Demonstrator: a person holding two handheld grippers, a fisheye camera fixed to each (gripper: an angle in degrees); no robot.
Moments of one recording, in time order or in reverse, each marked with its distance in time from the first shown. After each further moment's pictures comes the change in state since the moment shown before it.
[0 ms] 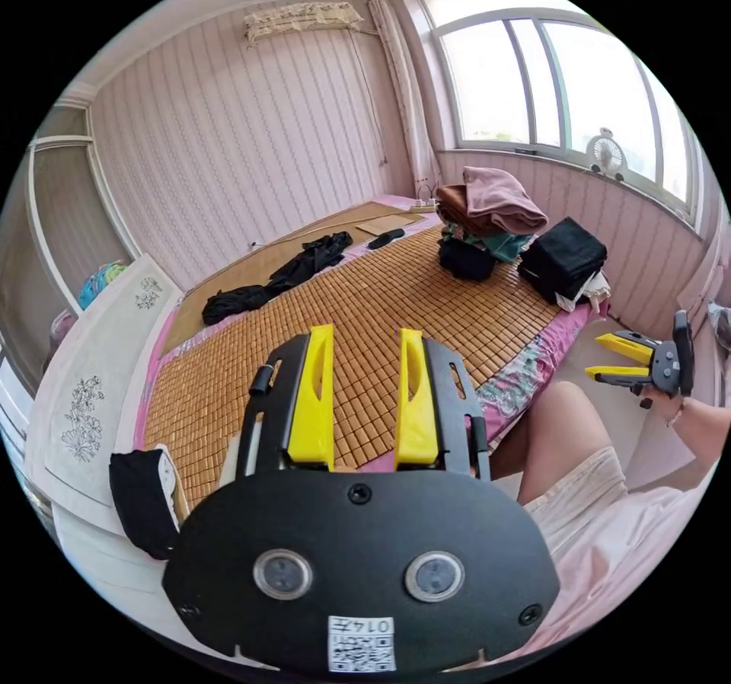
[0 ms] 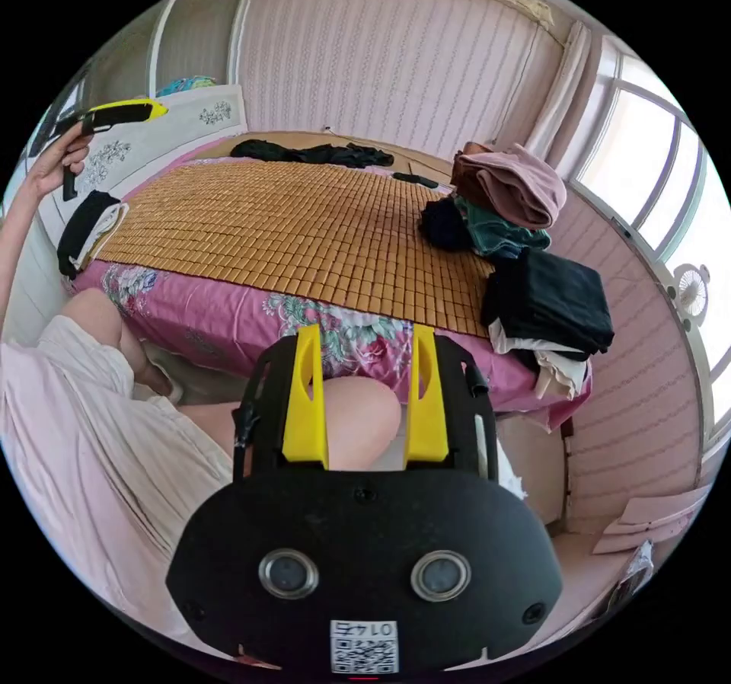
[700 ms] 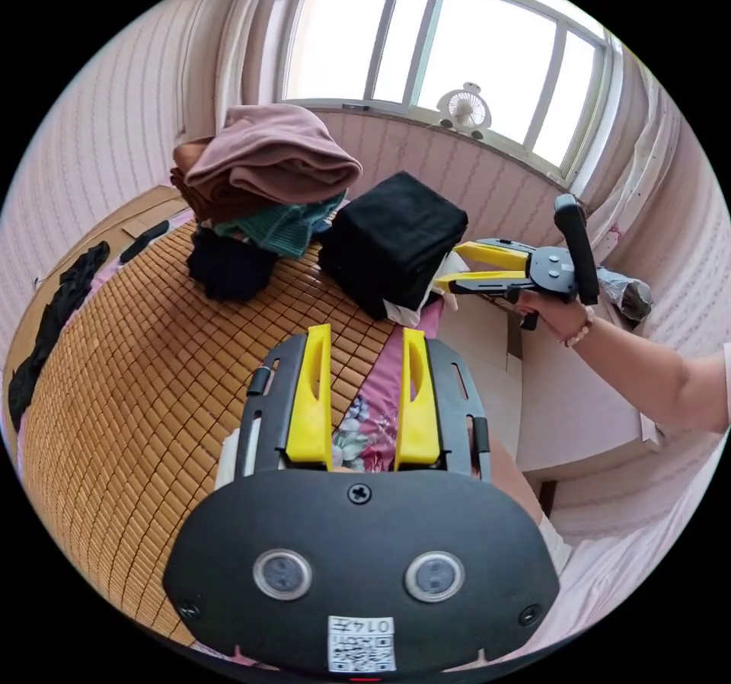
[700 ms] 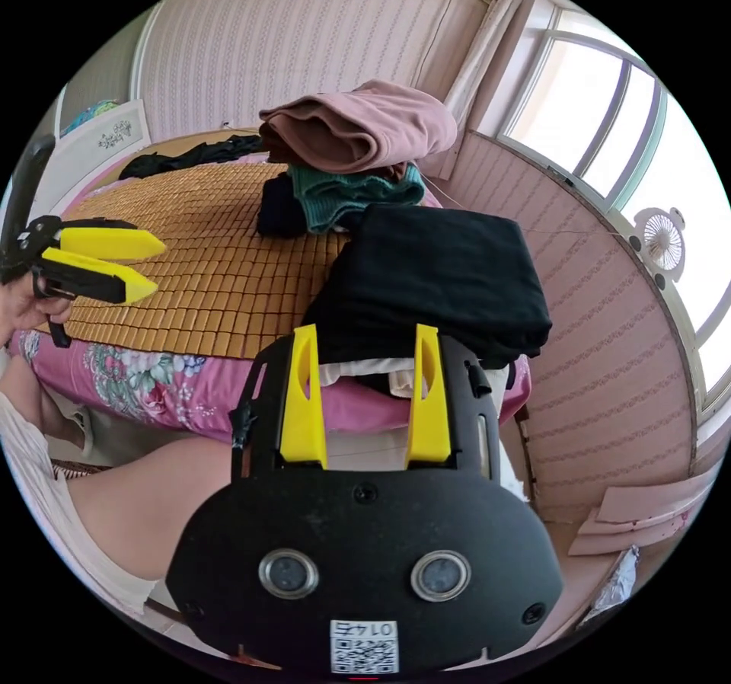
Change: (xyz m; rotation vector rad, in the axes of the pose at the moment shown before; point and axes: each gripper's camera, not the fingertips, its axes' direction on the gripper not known) left arm 0.387 -0.131 0.339 -0.104 0.679 0.221; right arm 0.304 0.004 0.105 -0.049 0.202 0.149
